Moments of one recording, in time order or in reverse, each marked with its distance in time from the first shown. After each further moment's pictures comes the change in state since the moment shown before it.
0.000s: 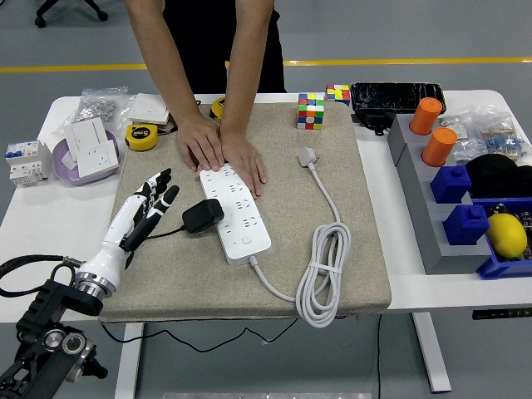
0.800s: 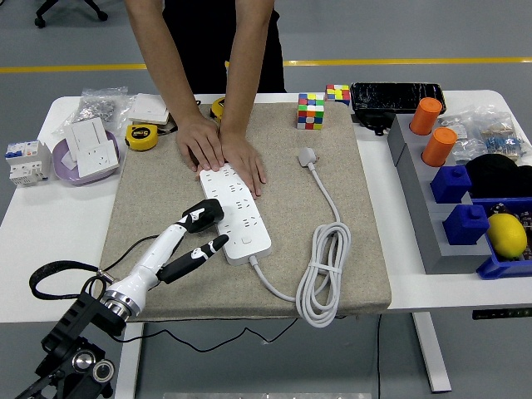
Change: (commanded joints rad) left arm -0.031 0.027 0.157 0.040 0.186 -0.011 0.035; right arm 0.001 0.000 0.010 0.000 -0.002 0.000 0.000
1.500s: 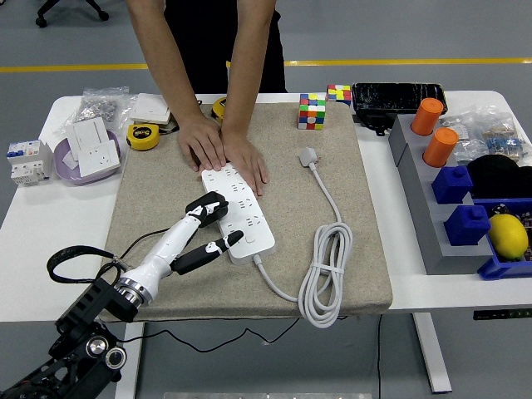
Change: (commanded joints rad) left arm -0.101 0.011 0.072 0.036 0.034 -0.008 0.022; right arm 0.002 0.000 -0.003 0.000 0.001 -0.001 -0.001
